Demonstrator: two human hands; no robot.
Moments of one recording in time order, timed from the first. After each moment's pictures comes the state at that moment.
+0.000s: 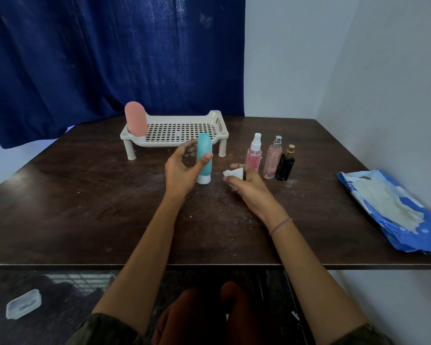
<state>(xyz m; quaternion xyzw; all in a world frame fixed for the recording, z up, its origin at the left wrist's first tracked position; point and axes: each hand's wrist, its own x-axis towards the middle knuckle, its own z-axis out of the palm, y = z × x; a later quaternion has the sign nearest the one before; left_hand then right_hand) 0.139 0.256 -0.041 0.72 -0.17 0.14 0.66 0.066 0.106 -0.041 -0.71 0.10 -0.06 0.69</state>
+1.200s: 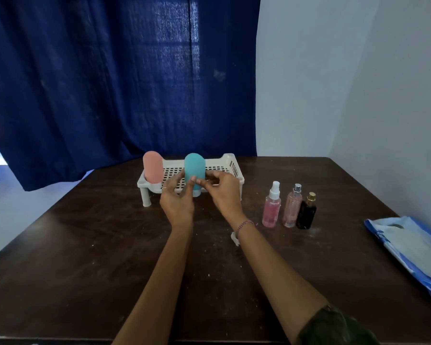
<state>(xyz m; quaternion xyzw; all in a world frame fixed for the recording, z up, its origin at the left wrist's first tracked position) 0.188 0.266 -0.016 0.66 0.01 0.23 0.72 0.176 0.172 0.007 -0.84 0.00 -0.28 0.47</state>
